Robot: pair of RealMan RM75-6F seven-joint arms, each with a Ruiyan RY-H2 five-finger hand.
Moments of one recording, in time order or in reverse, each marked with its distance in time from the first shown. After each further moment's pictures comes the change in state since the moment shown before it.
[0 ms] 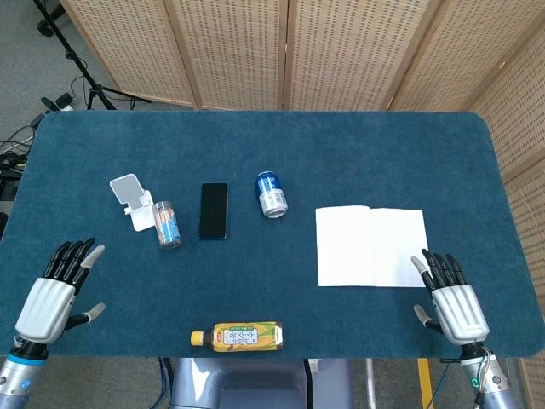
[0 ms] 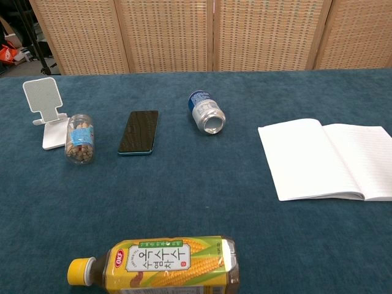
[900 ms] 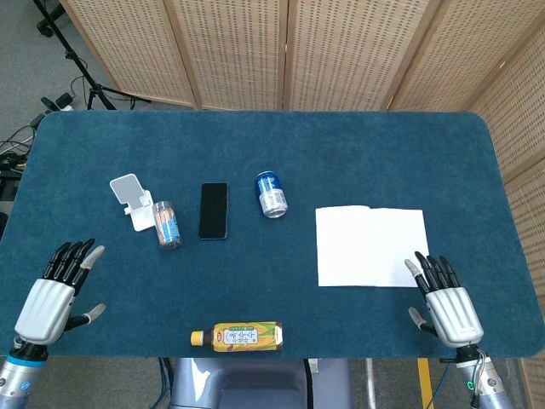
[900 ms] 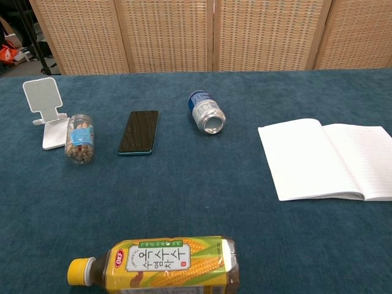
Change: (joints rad) left arm 0.005 0.004 0.004 -0.010 0.007 0.010 0.002; right arm -0.003 -0.018 -0.010 0.002 -0.031 0.008 -0.011
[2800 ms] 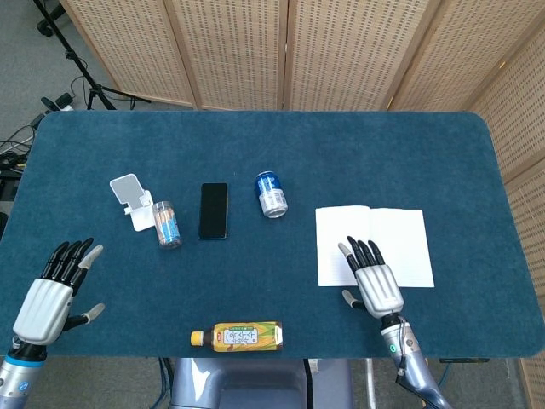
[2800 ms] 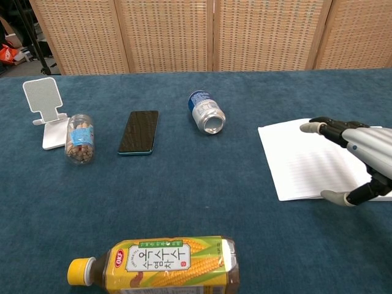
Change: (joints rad) left arm 0.002 0.002 -0.001 0.005 0.008 0.011 -0.017; right arm 0.181 -0.311 0.127 -0.011 0.238 -0.210 -0.202
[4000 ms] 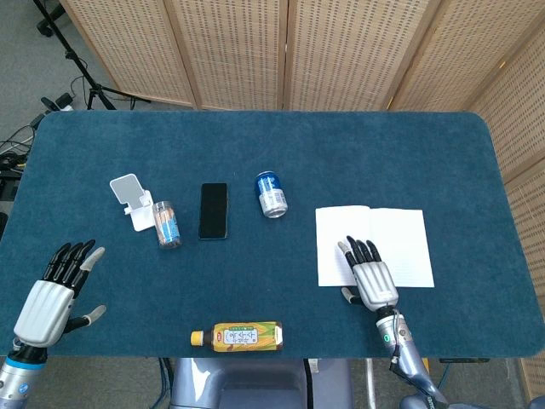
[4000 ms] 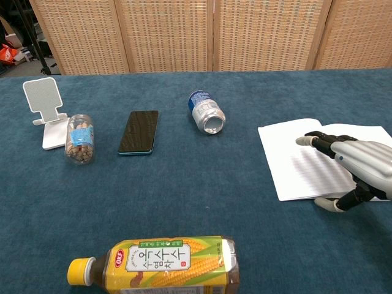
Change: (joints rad) left arm 0.002 0.001 0.006 -0.004 0.017 0.007 0.002; right arm 0.054 -0.070 0.006 0.127 0.091 -0.056 0.030
